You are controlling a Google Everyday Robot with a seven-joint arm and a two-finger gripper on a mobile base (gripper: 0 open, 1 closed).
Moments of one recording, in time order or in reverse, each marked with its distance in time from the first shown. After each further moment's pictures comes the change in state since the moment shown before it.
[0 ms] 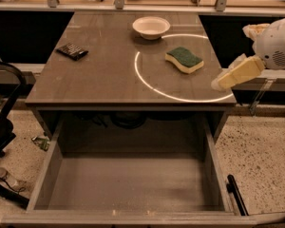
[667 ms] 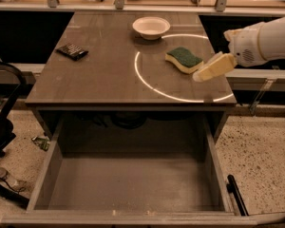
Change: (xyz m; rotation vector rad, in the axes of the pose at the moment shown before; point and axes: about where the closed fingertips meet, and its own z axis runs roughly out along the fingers) arm 0.002 -0.031 0.074 -0.023 -0.046 0.077
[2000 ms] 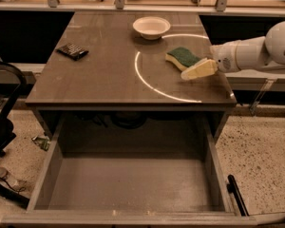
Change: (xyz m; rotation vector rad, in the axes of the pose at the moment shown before) arm 0.036 -0.045 0.095 -0.058 -0.108 0.178
